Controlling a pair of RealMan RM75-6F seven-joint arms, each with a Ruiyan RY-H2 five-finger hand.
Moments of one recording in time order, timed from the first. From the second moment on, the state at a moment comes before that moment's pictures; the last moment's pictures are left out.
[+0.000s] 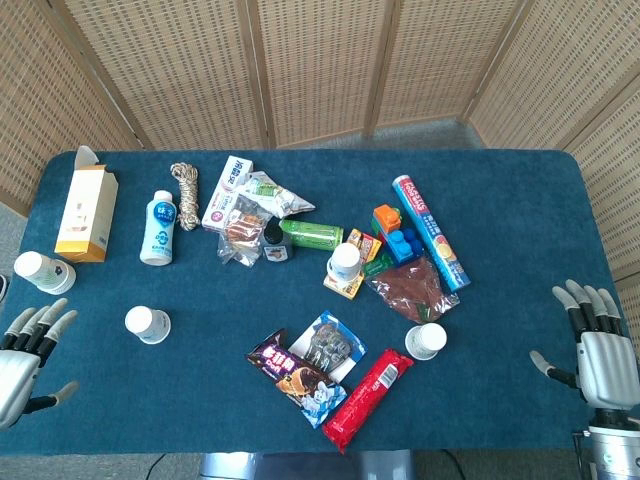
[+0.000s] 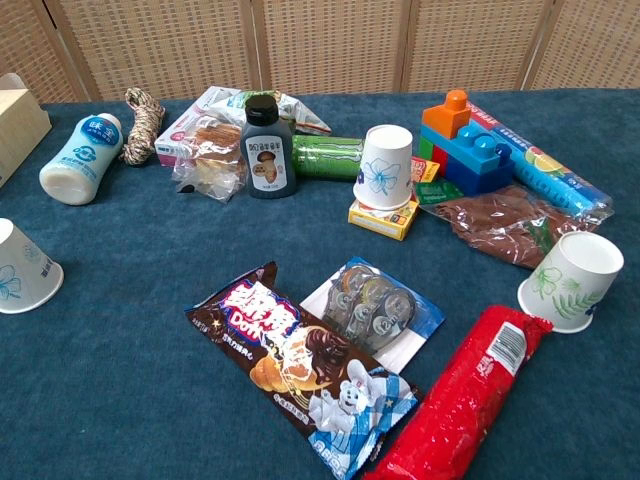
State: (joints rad) left arm -0.05 -1.05 0.09 -1.58 1.70 1.52 -0.06; right arm 0.03 -1.14 0.11 -1.71 -1.49 1.56 -0.02
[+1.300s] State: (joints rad) left arm -0.36 -1.34 -0.08 -1.73 1.12 1.17 0.65; right arm 0.04 -1.12 0.12 -1.71 -1.45 1.54 0.04
